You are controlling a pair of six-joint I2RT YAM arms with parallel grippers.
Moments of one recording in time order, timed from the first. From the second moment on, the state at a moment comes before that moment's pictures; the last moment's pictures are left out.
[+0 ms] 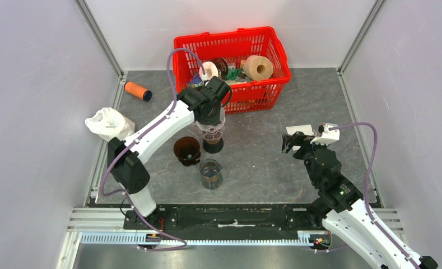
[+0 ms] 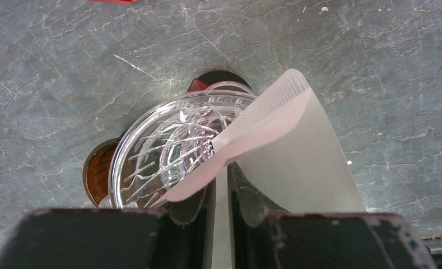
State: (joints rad) left arm -0.72 1.72 1.69 -1.04 -0.31 -0.52; right arm 0.60 0.45 0.48 -0.21 0.51 0.41
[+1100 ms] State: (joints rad) left arm -0.71 1.74 1.69 -1.04 -0.28 -0.52; right arm 0.60 0.45 0.48 -0.21 0.52 0.41
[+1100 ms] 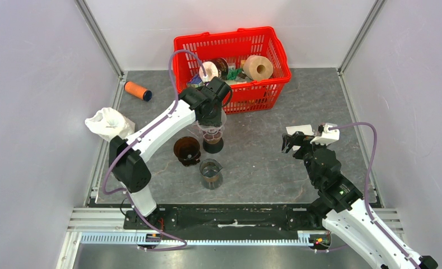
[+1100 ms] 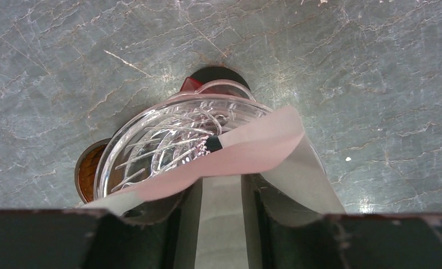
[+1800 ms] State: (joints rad) left arm -0.71 1.74 1.69 -1.04 -0.26 -0.51; right arm 0.60 0.44 0.48 -0.21 0.52 0.41
